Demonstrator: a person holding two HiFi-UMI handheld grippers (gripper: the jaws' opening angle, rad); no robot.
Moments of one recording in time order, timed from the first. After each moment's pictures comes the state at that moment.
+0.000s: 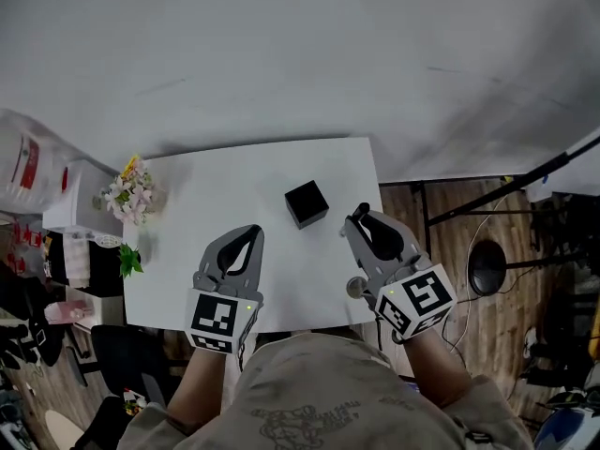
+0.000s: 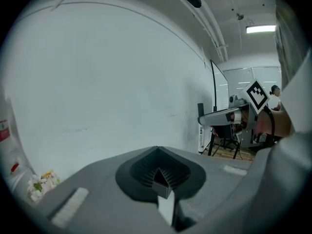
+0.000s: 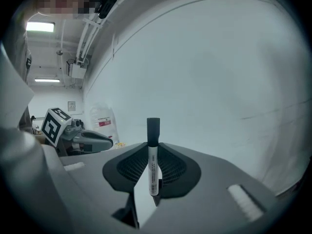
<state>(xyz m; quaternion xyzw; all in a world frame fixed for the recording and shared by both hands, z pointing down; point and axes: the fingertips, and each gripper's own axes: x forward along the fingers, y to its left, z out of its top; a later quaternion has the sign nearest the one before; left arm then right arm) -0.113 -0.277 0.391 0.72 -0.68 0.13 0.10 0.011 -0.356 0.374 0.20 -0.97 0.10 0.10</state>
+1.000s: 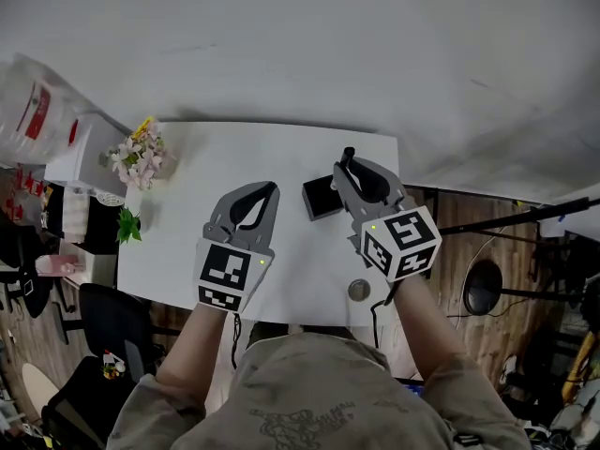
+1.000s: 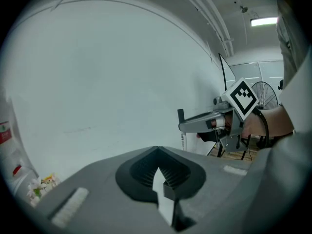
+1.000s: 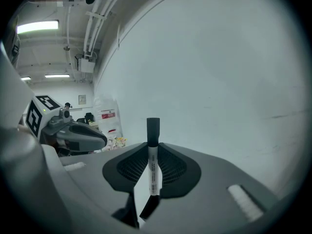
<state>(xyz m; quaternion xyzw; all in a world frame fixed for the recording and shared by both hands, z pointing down) -0.154 -0.323 0.409 0.69 -0.70 0.15 0.10 -0.093 -0.415 0.410 0.14 -0.98 0.07 0.14</state>
